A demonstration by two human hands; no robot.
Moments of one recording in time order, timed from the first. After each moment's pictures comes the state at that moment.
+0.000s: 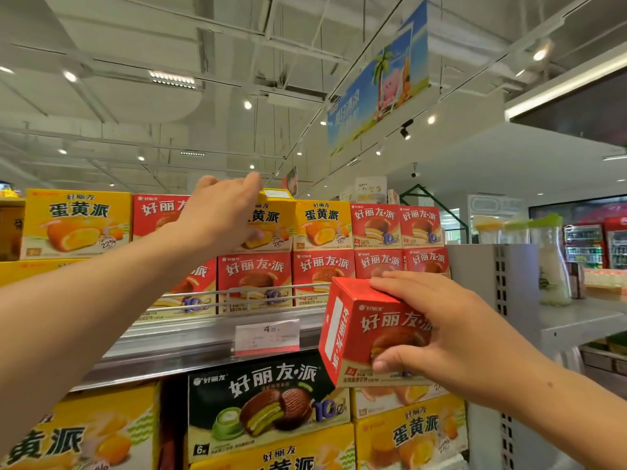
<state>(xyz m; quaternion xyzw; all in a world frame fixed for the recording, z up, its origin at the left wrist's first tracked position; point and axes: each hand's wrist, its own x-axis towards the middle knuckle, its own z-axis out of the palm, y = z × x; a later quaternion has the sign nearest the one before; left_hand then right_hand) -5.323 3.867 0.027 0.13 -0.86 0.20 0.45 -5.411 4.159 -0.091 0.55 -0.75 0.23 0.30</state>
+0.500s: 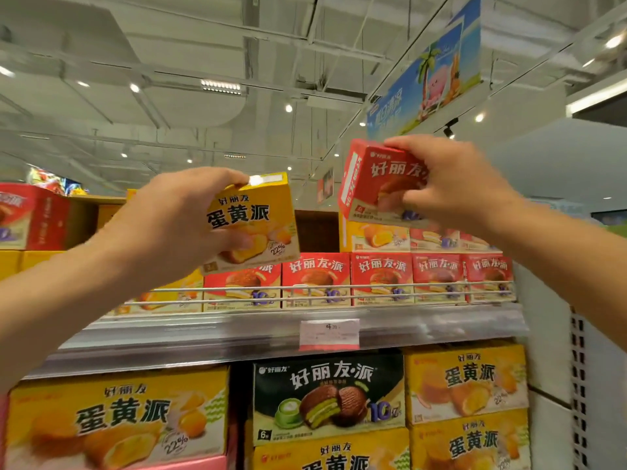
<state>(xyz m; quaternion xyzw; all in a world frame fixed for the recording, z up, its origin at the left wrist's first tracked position) -5.175 3.875 -0.005 0.11 -0.84 0.09 0.52 -5.406 4.083 0.044 0.56 -0.65 0.28 0.43</state>
